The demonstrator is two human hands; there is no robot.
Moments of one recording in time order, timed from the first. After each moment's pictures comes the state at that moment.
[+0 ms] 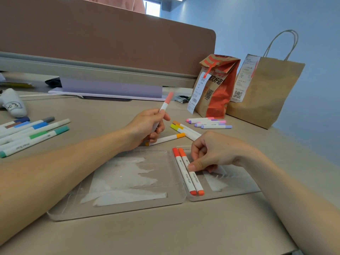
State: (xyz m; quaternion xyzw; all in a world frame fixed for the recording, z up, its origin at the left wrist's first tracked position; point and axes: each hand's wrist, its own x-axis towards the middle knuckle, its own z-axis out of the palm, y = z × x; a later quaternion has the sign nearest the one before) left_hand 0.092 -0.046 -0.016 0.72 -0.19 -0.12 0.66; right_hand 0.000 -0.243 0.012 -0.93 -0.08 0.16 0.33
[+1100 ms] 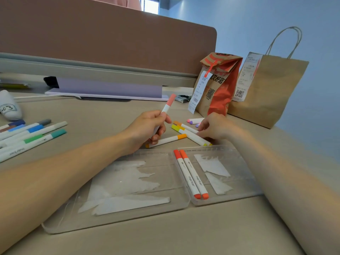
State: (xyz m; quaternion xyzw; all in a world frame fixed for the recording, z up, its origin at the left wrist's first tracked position) left_hand 0.094 -0.047 -0.016 0.72 -0.20 -0.11 0.65; right_hand 0.099 -0.287 -0.001 -0.98 0.04 -0.03 0.17
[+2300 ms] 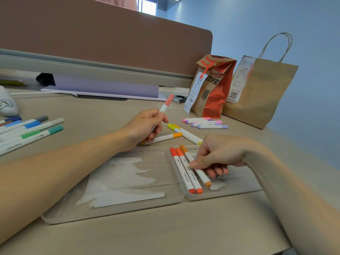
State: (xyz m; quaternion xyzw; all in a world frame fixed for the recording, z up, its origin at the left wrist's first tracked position) left_hand 0.093 -0.047 -0.018 0.75 -0.22 -0.10 0.62; right_hand -0.009 -0.244 0.027 -0.91 0.01 0.27 0.30
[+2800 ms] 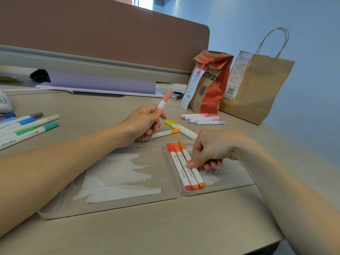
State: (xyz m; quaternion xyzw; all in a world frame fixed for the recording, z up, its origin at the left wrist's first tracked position) left_hand 0.093 -0.049 -0.018 0.75 -0.23 -0.10 0.61; right_hand -0.002 -0.242 0.022 -0.94 0.02 0.24 0.24
